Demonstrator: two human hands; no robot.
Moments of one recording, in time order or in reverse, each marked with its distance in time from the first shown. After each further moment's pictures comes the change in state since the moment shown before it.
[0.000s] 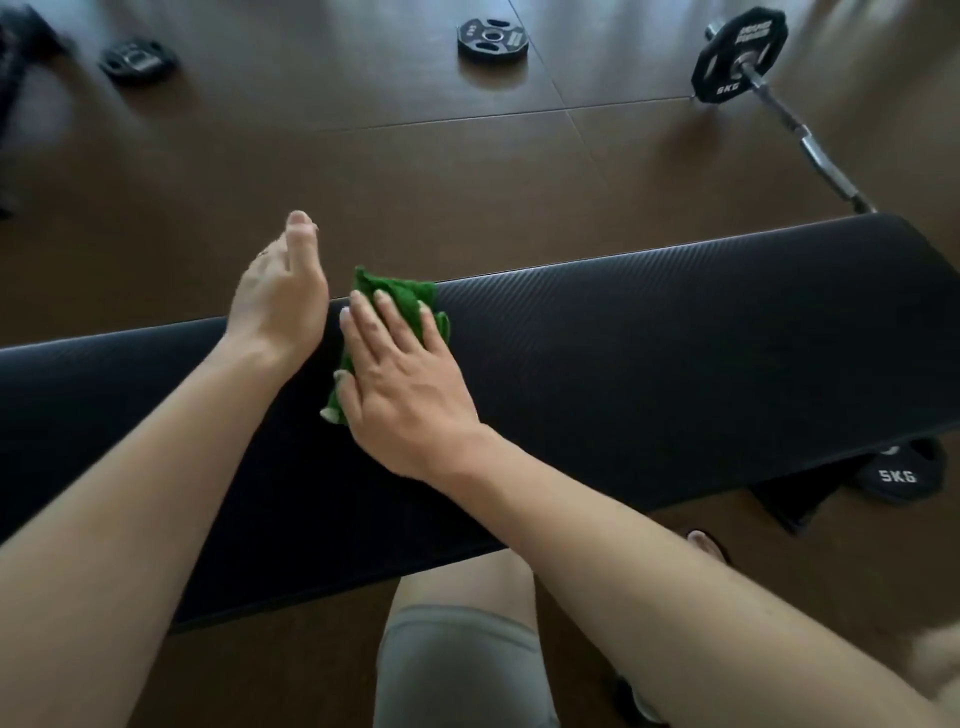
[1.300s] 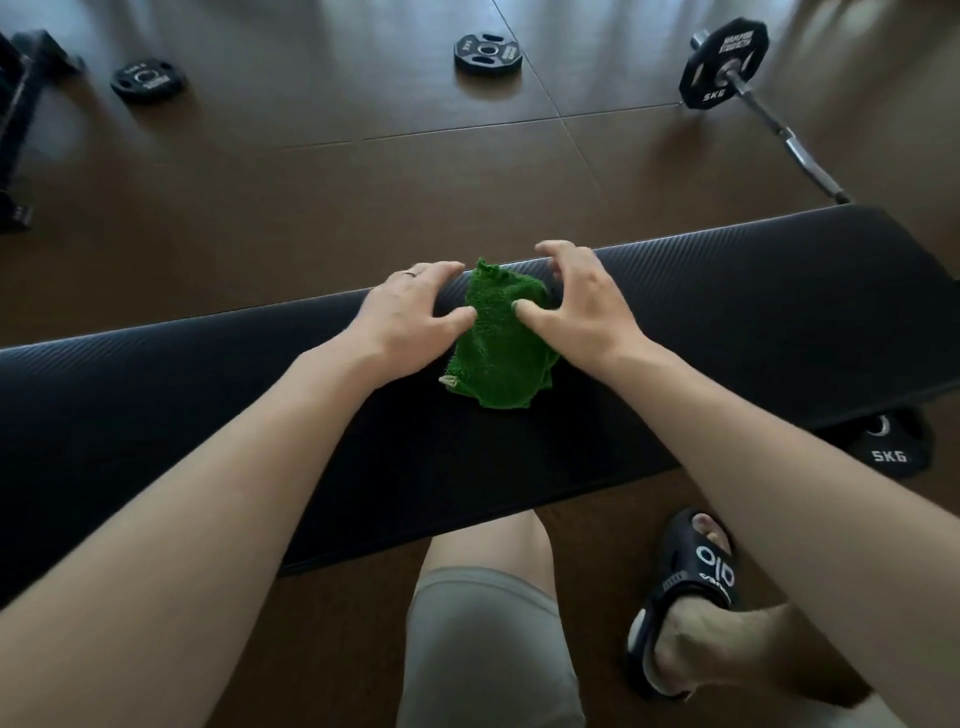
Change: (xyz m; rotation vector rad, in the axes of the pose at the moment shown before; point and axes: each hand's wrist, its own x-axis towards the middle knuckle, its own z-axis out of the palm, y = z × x) left_hand -0.027 0.016 0.032 0.226 -0.377 0.398; right_hand -0.035 0.108 -0.067 0.413 0.239 0.382
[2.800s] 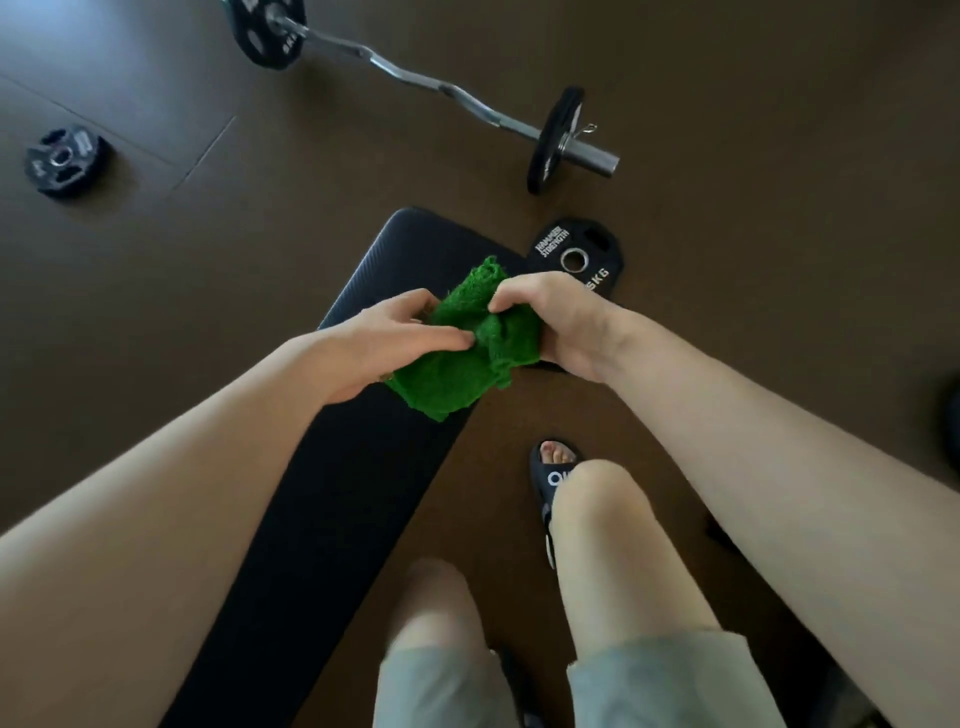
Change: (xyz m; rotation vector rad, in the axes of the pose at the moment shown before) left_hand 0.081 0.449 0.048 -0.102 -0.953 -0.067; right_hand -0.129 0.178 -0.340 1.281 0.165 0.829
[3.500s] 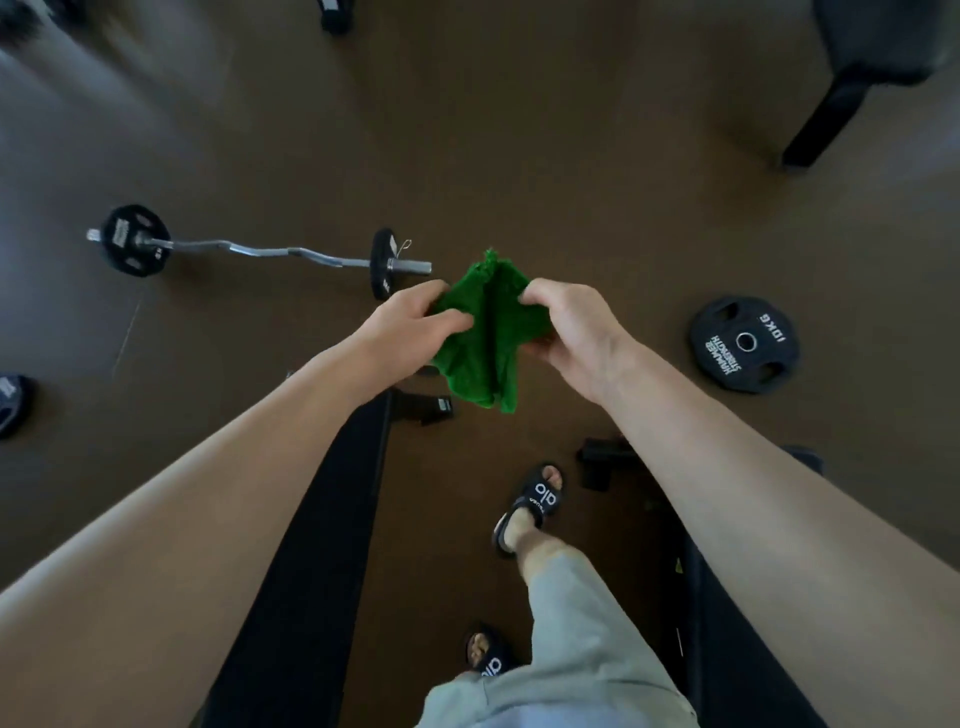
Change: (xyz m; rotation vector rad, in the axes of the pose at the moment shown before) left_hand -0.221 0.348 0.111 0.320 -0.086 0.365; right_hand -0.368 -0.190 -0.120 0.391 0.518 -0.198
